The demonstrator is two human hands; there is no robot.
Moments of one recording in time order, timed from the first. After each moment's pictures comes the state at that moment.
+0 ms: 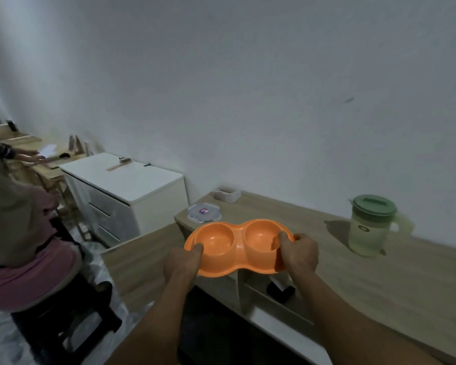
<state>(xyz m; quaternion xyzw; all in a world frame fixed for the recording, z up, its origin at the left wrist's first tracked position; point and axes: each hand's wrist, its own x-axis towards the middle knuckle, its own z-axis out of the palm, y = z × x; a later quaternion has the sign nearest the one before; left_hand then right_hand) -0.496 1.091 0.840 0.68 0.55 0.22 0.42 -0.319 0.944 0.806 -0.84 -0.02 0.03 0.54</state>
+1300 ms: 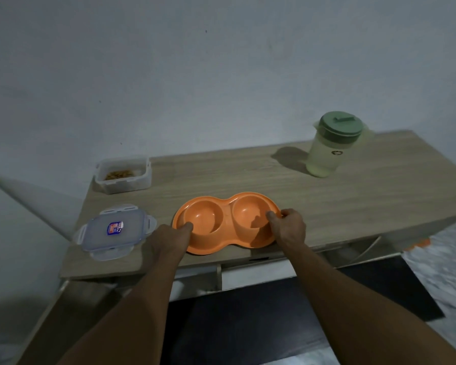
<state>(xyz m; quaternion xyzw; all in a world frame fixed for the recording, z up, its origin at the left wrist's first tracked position) -0.254 1.312 0.737 0.87 0.31 -0.10 0.36 -0.234 1.076 0.702 -0.83 0.31 -0.02 0.46</state>
